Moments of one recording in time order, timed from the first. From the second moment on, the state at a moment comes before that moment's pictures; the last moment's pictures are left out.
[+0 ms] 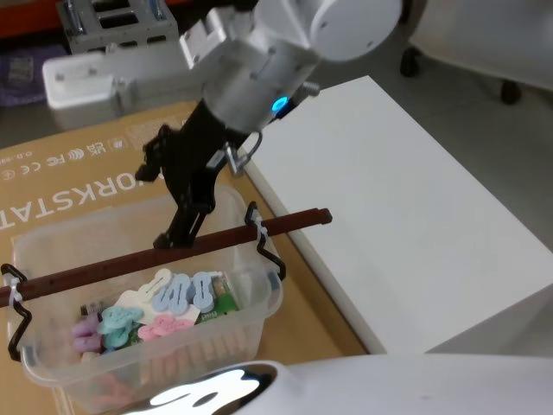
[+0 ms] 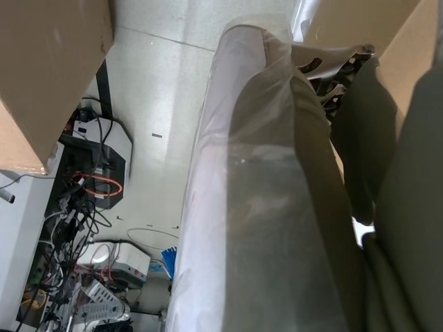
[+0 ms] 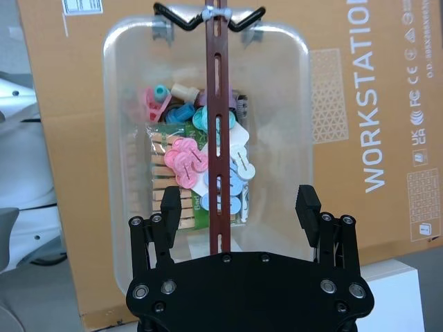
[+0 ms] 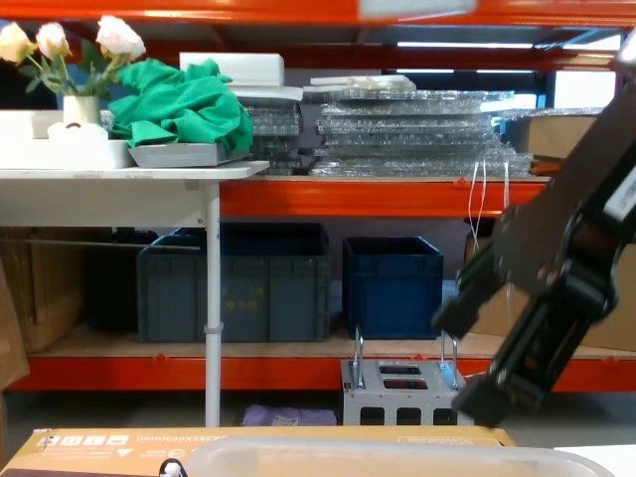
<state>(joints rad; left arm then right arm) -1.47 0.97 1.56 -0.90 0.05 0.15 -1.47 1.21 0.80 -1.24 -1.82 -0.33 -0.53 1.07</state>
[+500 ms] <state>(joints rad) -1.47 0.97 1.56 -0.90 0.05 0.15 -1.47 1.20 0.87 -1.15 -1.87 -0.27 -0.55 1.05</state>
